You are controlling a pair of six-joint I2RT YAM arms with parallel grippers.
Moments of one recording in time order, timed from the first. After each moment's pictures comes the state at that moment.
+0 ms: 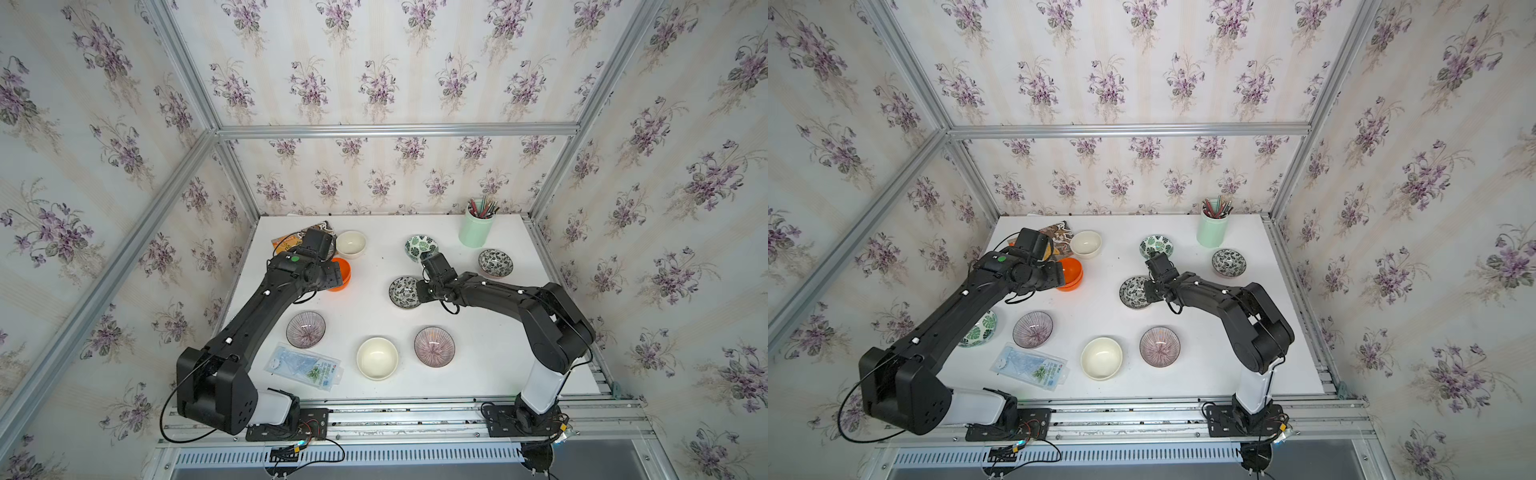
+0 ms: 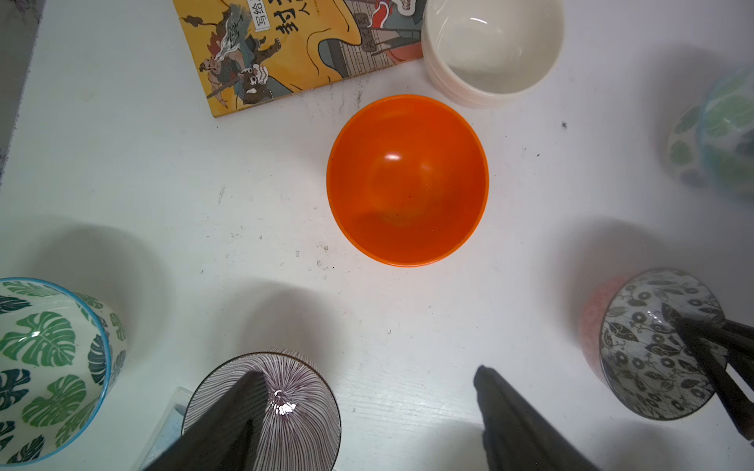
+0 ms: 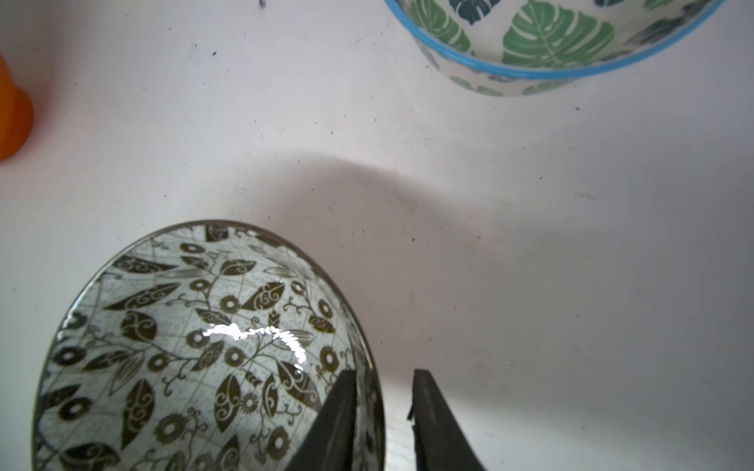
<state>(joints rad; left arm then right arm) -0.32 1.41 1.25 -0.95 -0.14 -0.51 0.62 1.81 1.08 -0.24 0.04 0.33</state>
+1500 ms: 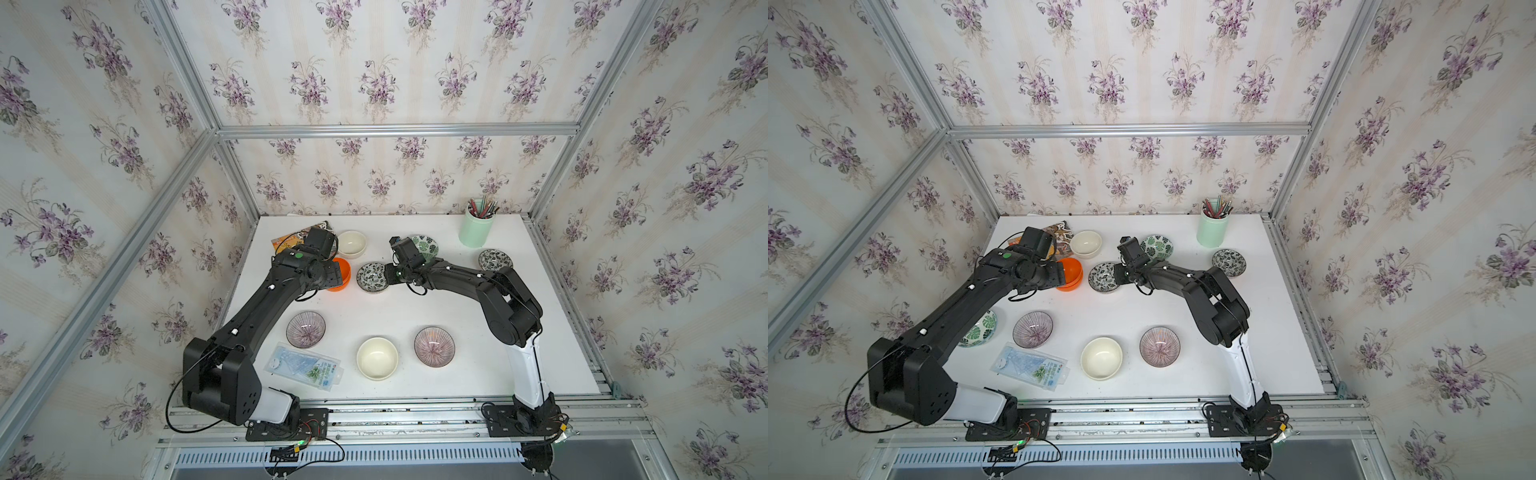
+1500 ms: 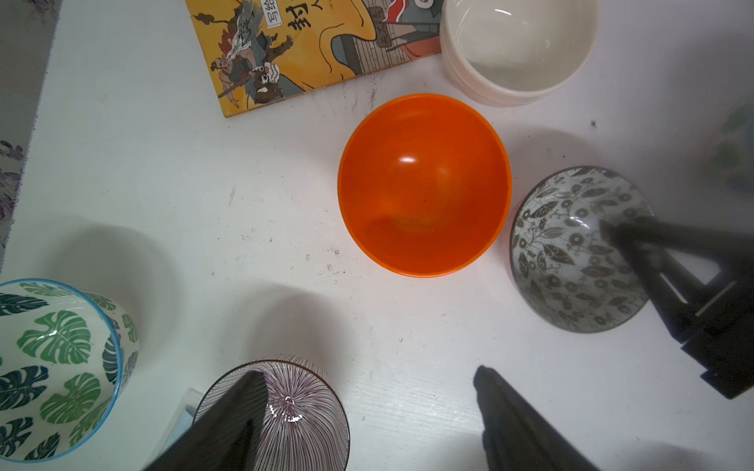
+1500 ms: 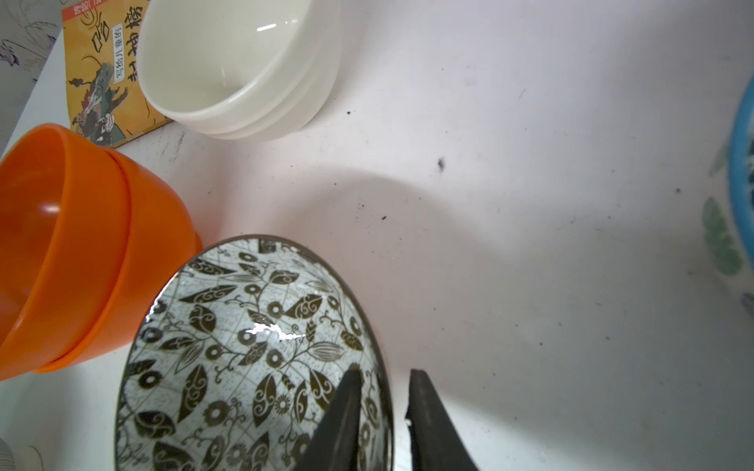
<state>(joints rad) -0.32 1.45 1.26 -0.96 -0.17 -0.52 0.69 2.14 1.48 -0.19 -0.05 0.41</state>
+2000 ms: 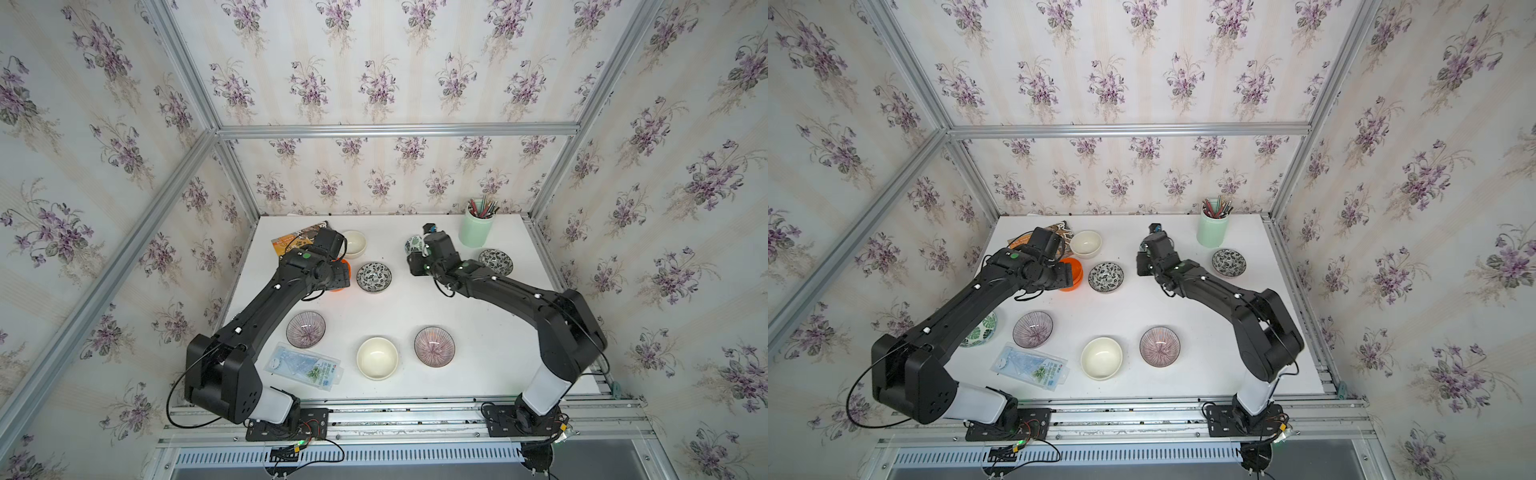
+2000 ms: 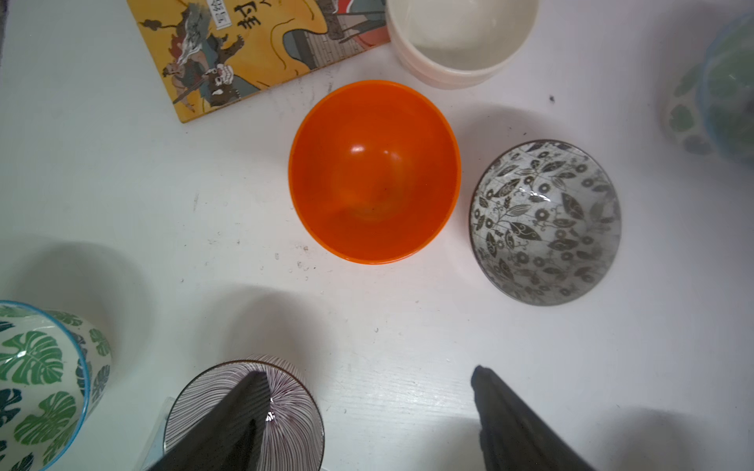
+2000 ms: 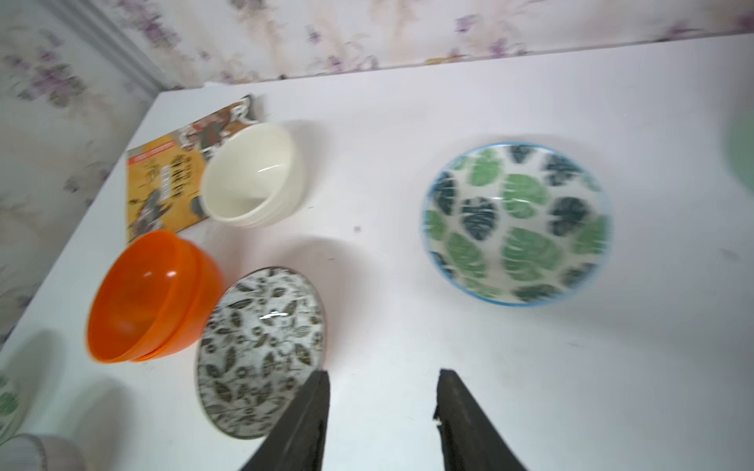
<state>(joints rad) -0.41 1.48 1.30 -0.96 -0.16 -0.49 0.52 1.65 1.12 -0.15 0.11 0.45</state>
